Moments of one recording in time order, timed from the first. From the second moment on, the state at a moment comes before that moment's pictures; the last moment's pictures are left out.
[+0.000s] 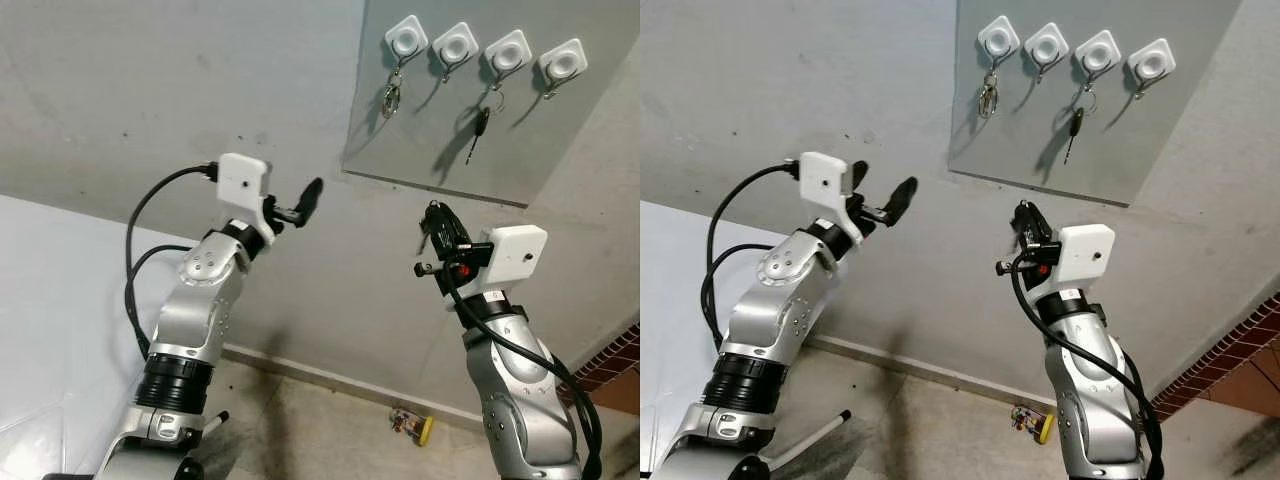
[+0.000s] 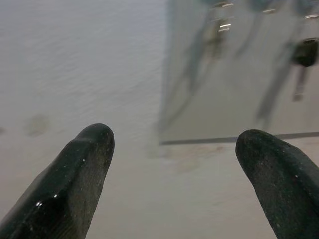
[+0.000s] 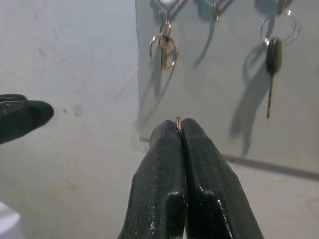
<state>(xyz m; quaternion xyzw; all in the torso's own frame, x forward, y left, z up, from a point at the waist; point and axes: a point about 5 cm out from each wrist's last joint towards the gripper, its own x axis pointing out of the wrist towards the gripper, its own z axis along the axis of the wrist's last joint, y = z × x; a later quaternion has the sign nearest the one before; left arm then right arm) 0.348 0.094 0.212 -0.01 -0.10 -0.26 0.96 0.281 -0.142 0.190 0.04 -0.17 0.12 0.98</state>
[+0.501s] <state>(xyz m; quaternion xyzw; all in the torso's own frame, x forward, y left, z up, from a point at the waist) 0.341 0.078 0.238 0.01 -0.13 -0.32 0.94 0.304 -0.135 0.215 0.03 -0.20 0.15 0.97</state>
